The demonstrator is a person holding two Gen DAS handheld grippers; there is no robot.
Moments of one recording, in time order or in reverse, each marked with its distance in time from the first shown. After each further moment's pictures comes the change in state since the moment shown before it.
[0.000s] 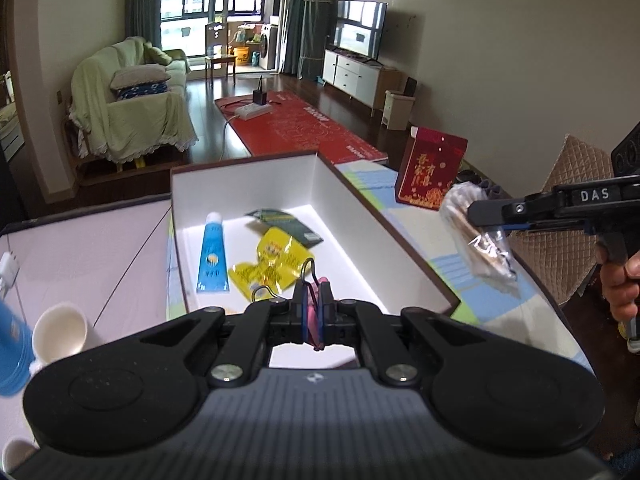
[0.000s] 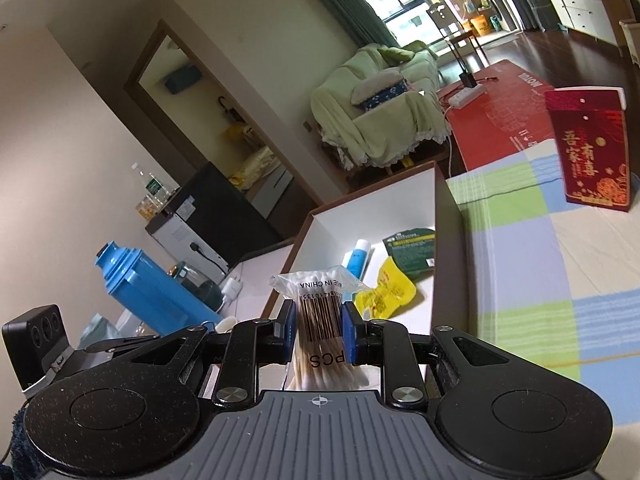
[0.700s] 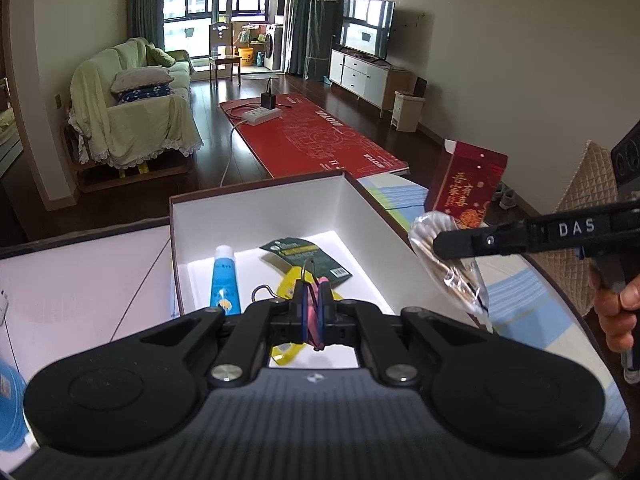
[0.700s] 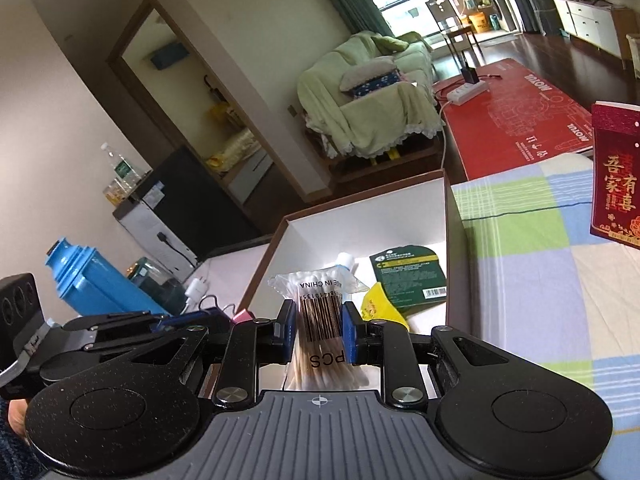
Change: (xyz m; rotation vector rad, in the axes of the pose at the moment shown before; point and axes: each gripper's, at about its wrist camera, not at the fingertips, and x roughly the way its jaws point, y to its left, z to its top) left arm 0.071 0.031 0.043 0.004 0.004 0.023; right arm 0.082 -0.007 0.034 -0.054 0.053 -0.080
